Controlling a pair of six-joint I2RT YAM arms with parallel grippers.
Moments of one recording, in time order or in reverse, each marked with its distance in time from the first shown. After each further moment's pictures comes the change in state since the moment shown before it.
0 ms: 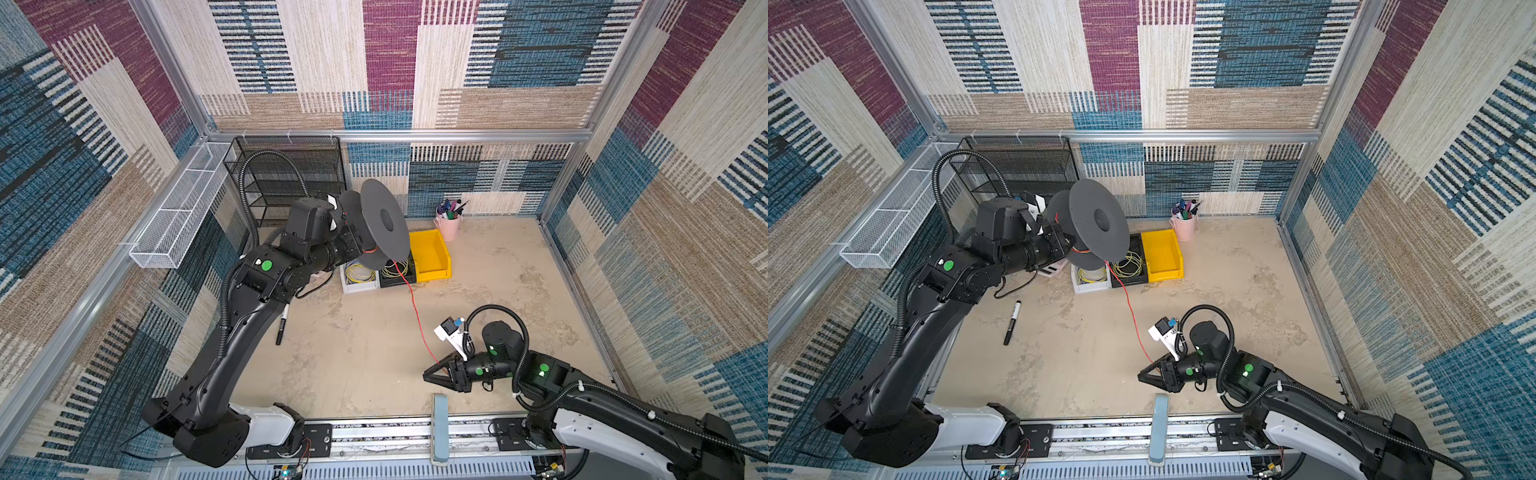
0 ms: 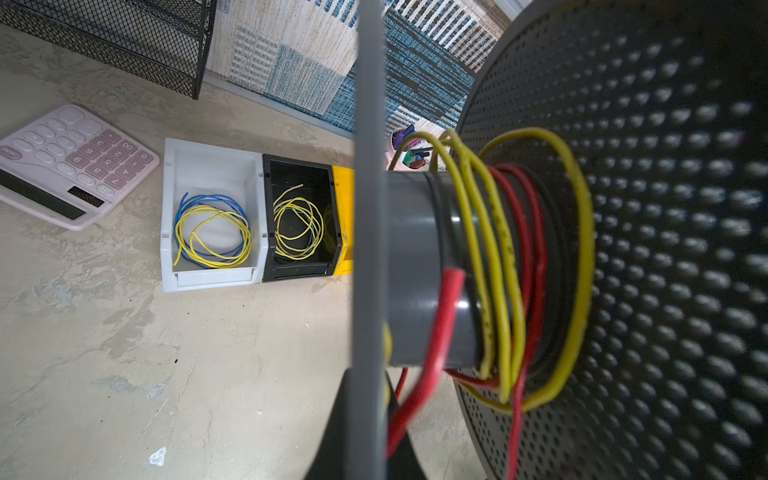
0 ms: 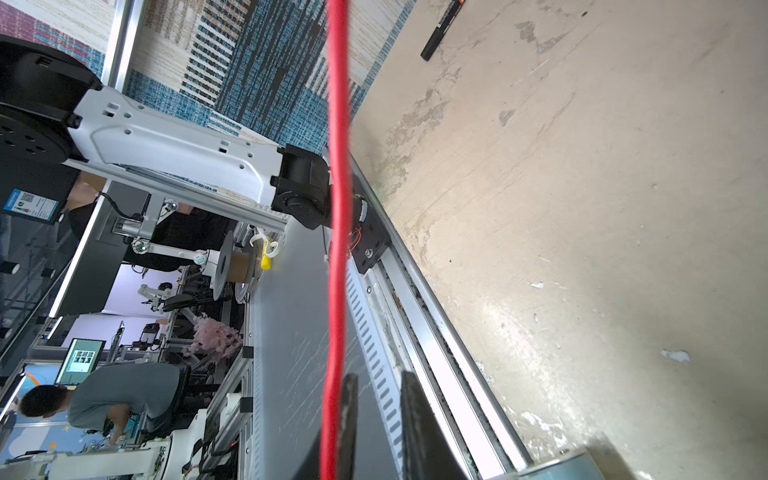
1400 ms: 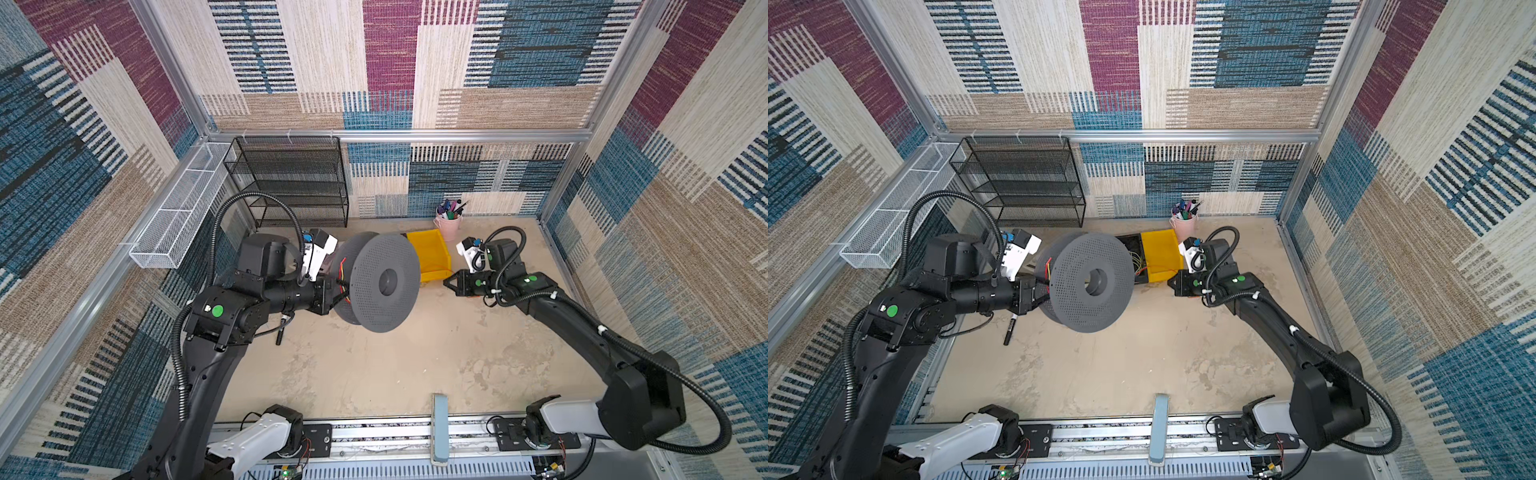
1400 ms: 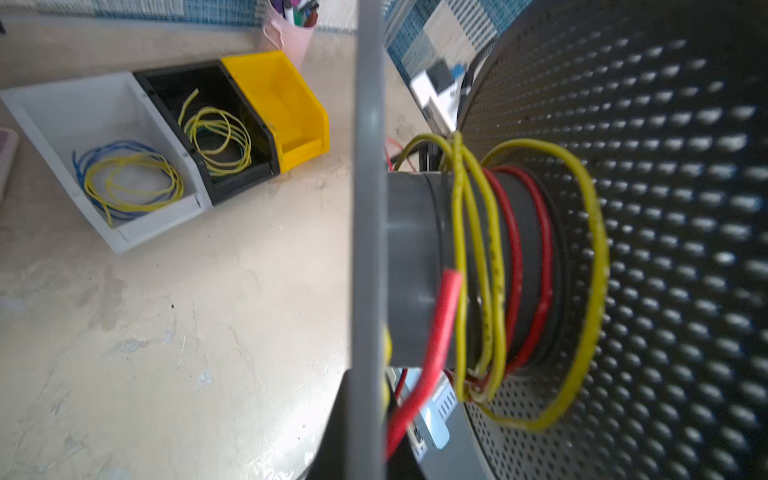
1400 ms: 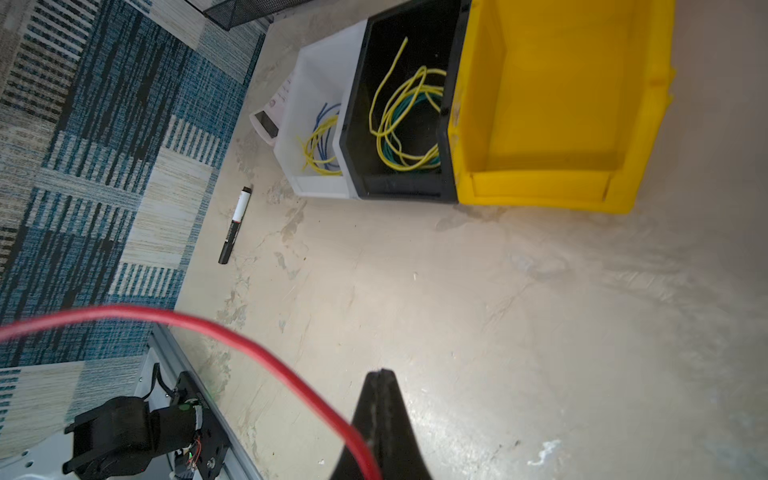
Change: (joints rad) left arm 0.171 -0.273 -0.221 -0.225 0.552 0.533; right arm -0.558 0.622 0.671 -0.313 0.149 -0.340
